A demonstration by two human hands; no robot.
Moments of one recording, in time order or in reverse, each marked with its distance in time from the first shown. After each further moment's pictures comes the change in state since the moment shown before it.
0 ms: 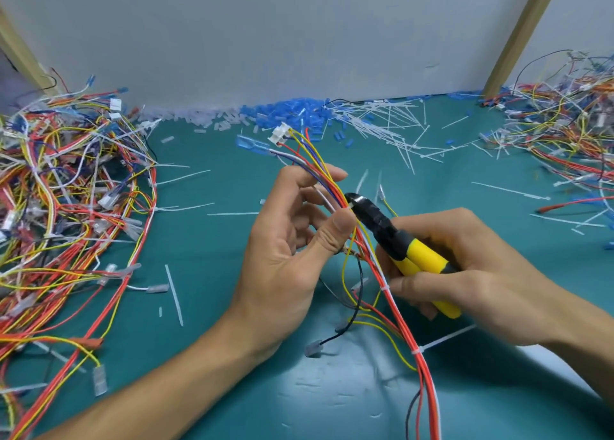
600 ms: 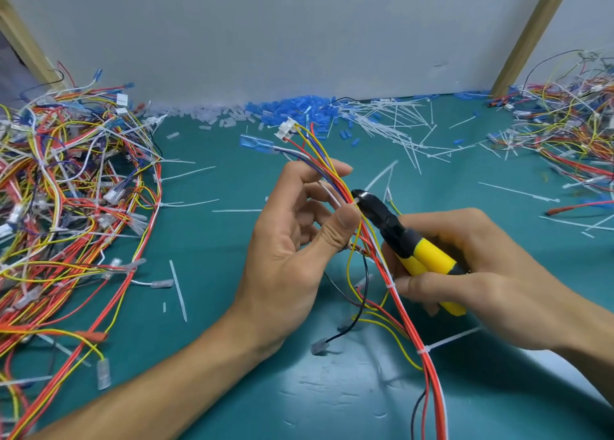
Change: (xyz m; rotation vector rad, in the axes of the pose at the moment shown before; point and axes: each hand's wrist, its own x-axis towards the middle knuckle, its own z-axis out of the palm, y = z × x) left_hand 0.001 -0.003 -0.001 0.005 0.010 0.012; right_hand 0.000 0.001 0.000 -0.035 0.016 -0.019
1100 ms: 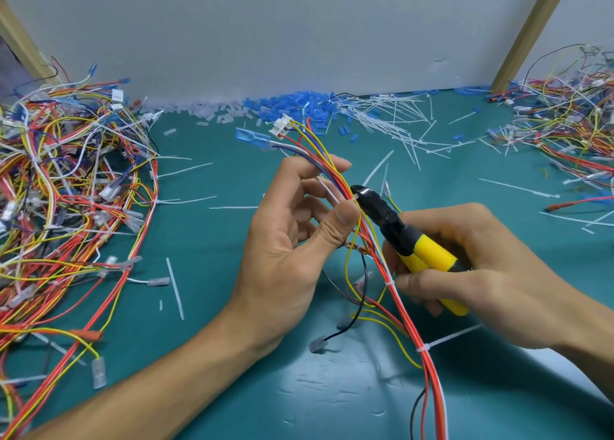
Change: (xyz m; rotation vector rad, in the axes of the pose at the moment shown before) left_hand 0.001 0.001 0.001 0.008 0.007 -0.004; right_hand -0.001 0.002 0.002 -0.021 0.039 0.010
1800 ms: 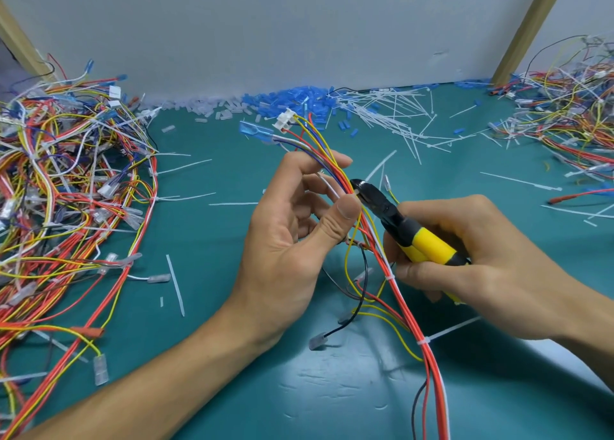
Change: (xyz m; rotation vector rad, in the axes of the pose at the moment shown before) left_hand 0.000 0.000 -0.001 0.012 -0.018 -0.020; right_hand 0.000 0.001 0.000 -0.170 0.044 -0.040
